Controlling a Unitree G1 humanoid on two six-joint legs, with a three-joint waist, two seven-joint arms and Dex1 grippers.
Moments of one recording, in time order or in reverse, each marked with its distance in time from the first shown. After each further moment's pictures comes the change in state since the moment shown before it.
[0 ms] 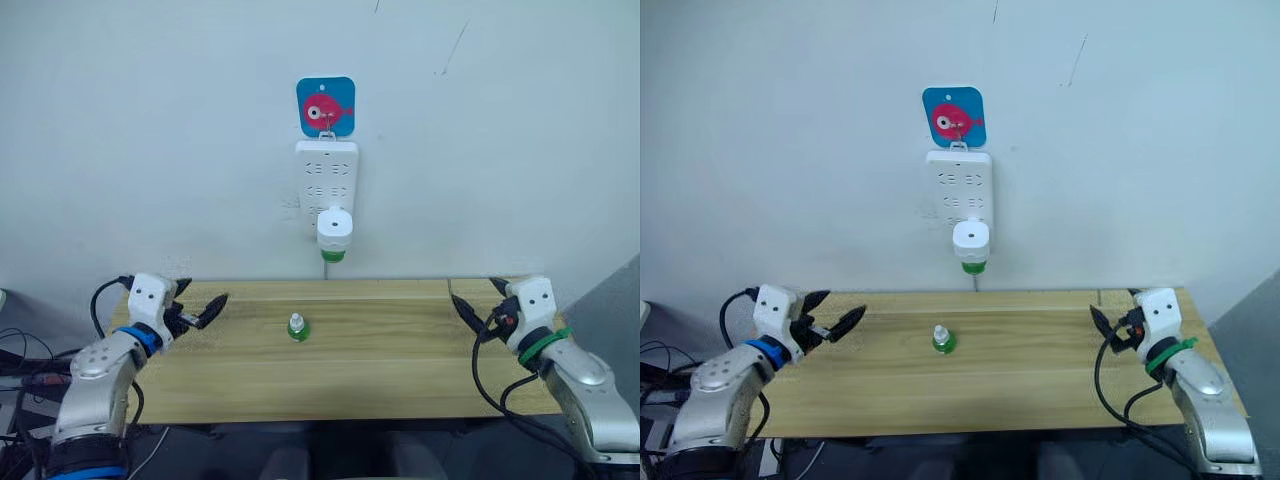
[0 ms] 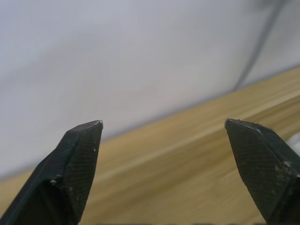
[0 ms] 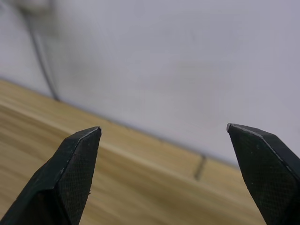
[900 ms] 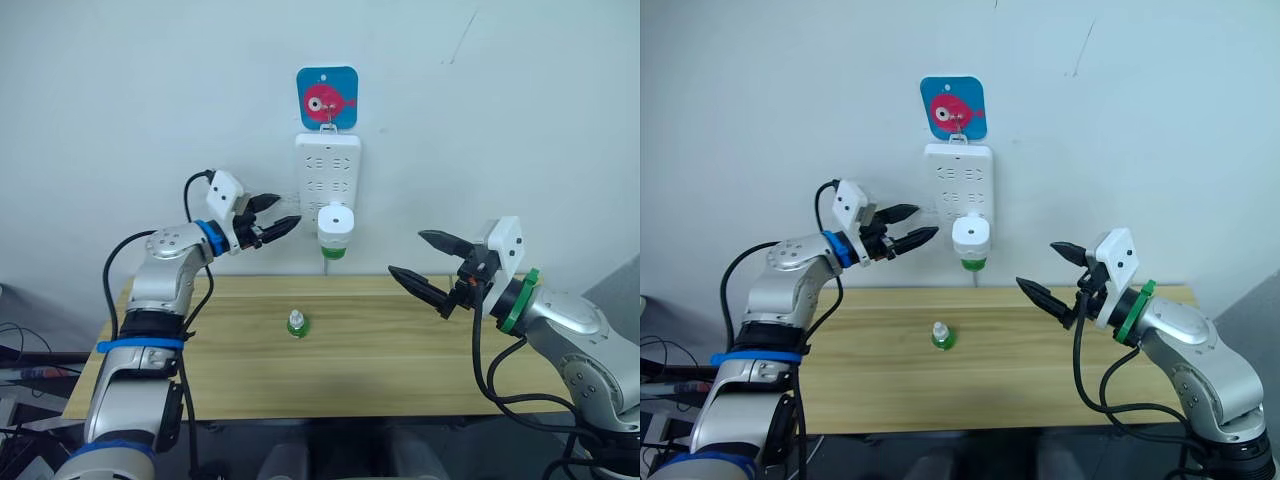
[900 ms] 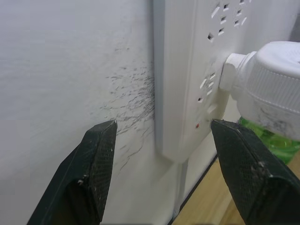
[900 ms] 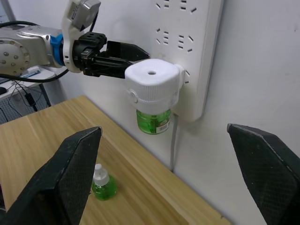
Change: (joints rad) left arm -0.654 -0.146 -0.254 0.425 0.089 -0.049 -0.196; right arm -0.220 -0.073 0.100 -0.249 0.287 0.298 0.034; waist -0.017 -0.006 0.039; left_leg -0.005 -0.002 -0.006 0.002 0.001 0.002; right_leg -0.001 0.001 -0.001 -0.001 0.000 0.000
